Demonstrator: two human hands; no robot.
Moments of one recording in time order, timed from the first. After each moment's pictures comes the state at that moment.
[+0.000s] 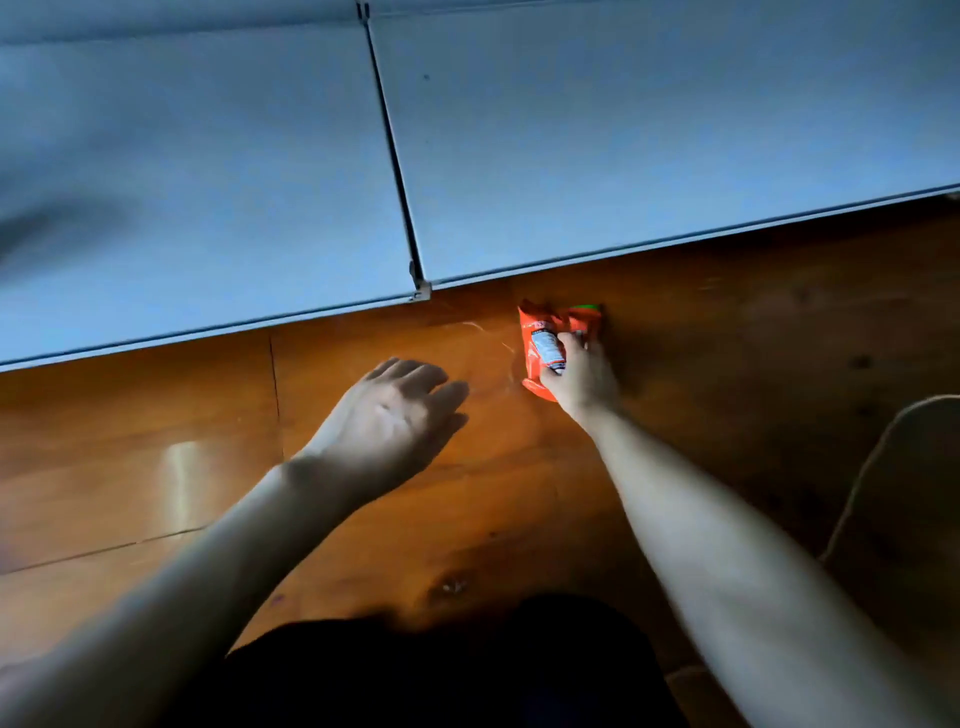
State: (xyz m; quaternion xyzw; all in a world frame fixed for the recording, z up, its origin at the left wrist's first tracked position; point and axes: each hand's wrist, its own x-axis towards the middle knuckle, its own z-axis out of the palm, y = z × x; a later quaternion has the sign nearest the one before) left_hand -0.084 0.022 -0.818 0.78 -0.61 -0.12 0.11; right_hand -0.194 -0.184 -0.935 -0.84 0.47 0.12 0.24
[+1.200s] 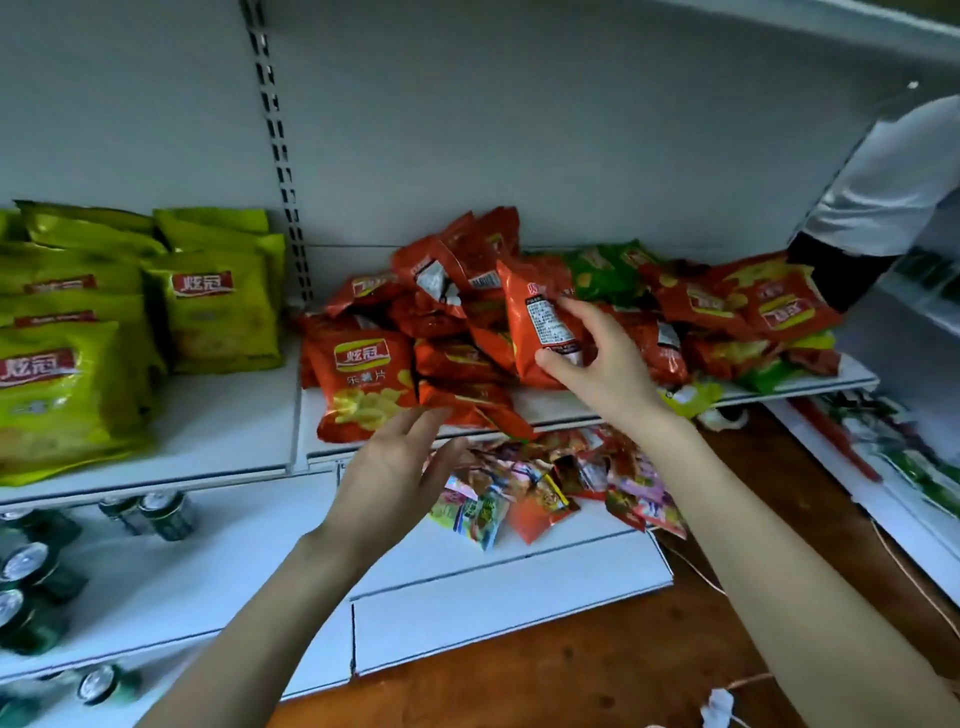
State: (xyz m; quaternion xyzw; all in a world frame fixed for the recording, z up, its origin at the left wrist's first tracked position) left_hand -0.066 -0.148 -0.062 0.79 -0.49 0.11 0.35; right_hand -0.148 -0.360 0.006 -0.89 0.20 -0.25 0.31
